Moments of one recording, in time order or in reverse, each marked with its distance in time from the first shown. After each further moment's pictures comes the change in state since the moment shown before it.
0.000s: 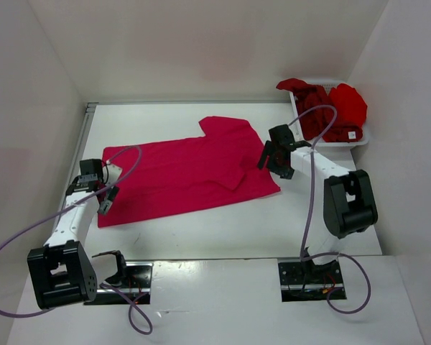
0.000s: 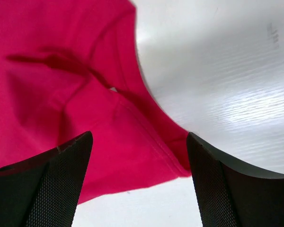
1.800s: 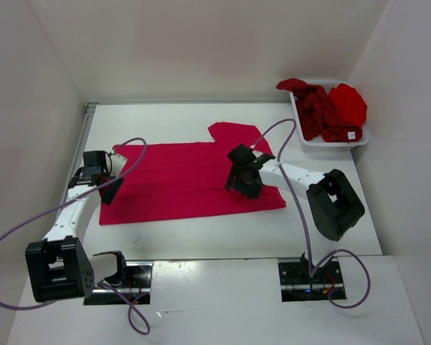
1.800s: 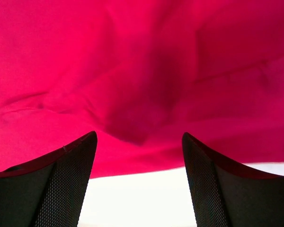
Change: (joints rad) left arm -0.063 0.041 0.056 0.045 0.031 -0.005; right arm 0.384 0.068 -0.015 -0.082 -0.011 0.350
